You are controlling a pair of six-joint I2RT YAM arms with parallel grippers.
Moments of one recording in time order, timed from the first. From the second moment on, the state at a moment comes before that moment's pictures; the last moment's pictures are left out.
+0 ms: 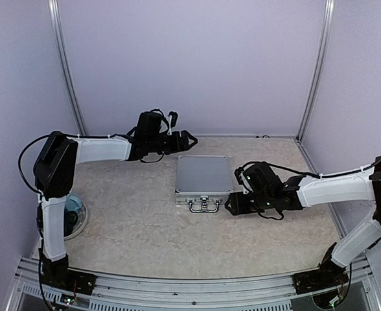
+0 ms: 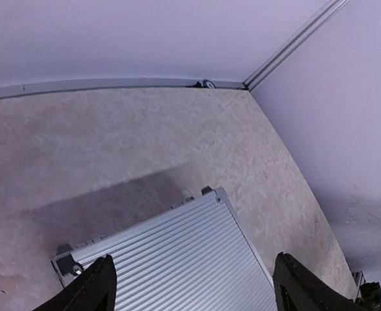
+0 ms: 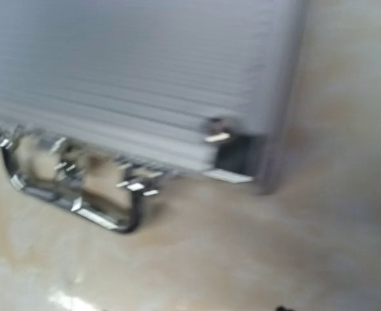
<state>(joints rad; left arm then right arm) -0.56 2.11 1.60 0.15 0.31 -0.51 0.81 1.47 0.78 -0.15 0.09 0.56</state>
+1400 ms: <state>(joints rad) -0.69 1.98 1.15 0.30 0.30 -0.53 0.88 1.91 0.99 0.18 -0.10 0.69</state>
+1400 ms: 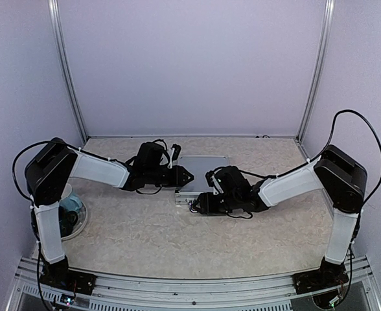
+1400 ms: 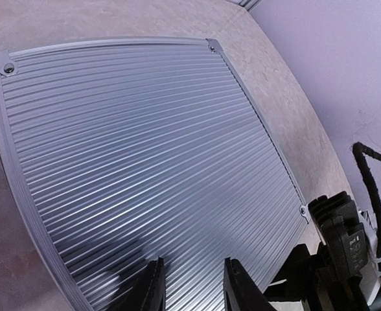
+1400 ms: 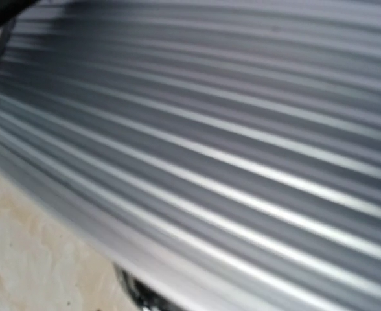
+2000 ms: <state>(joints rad) -0.69 1.92 1.11 0.29 0.30 -0.53 0.87 1.82 1.02 0.22 -0.22 0.70</state>
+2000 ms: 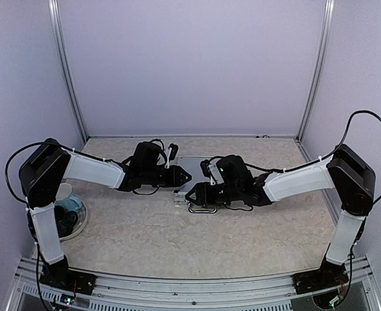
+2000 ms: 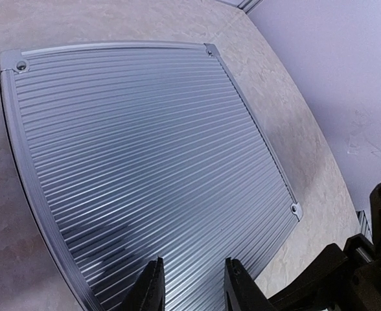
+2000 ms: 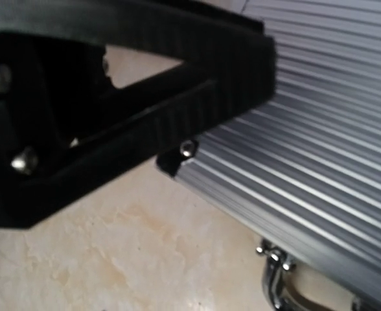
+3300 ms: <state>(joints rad) -0.68 1.87 1.07 0.28 0.29 -0.54 0.87 1.97 1.17 -0.14 0.03 0.37</state>
